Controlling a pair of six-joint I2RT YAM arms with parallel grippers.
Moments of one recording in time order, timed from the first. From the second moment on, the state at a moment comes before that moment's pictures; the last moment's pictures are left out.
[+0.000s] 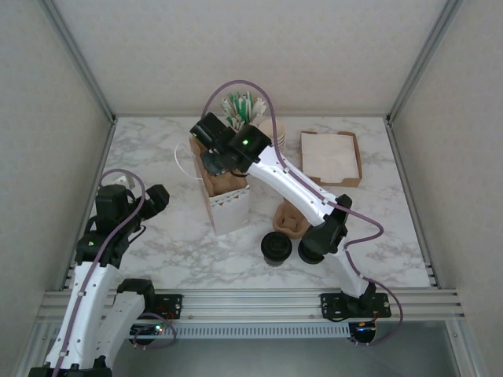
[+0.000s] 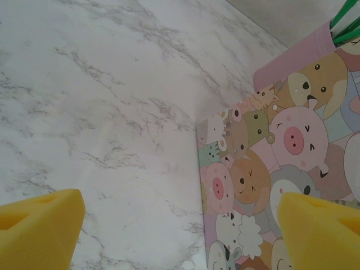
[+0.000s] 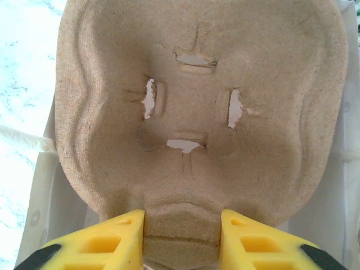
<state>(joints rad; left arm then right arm) -0.07 0.66 0.73 -0.67 0.05 -0.58 1.00 2.19 2.55 -1.33 0.26 0.38</state>
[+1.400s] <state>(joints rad) -0.07 0.66 0.73 -0.67 0.05 -0.58 1.00 2.36 2.62 -1.44 0.26 0.38</state>
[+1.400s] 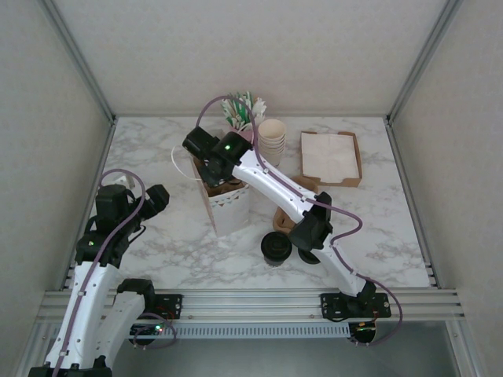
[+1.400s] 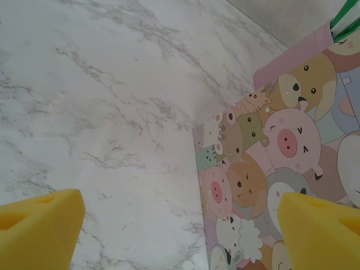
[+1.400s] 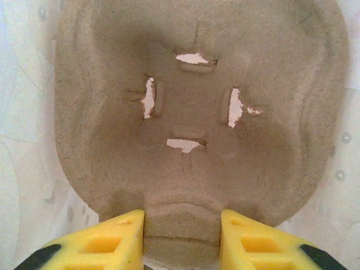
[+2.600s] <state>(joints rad) -0.07 0.66 0.73 -0.67 0.05 -0.58 1.00 2.41 2.63 -1.43 0.23 0.38</state>
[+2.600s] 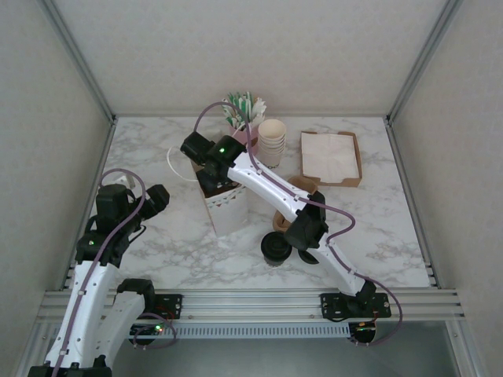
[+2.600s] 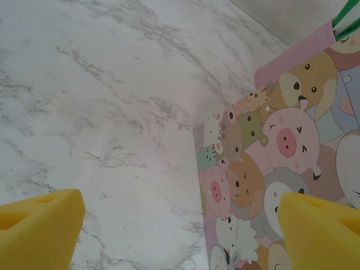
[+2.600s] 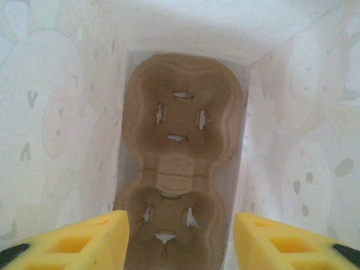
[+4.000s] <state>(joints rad) -0.07 0.66 0.73 -0.67 0.05 -0.58 1.00 2.30 2.63 -1.41 0.21 0.38</state>
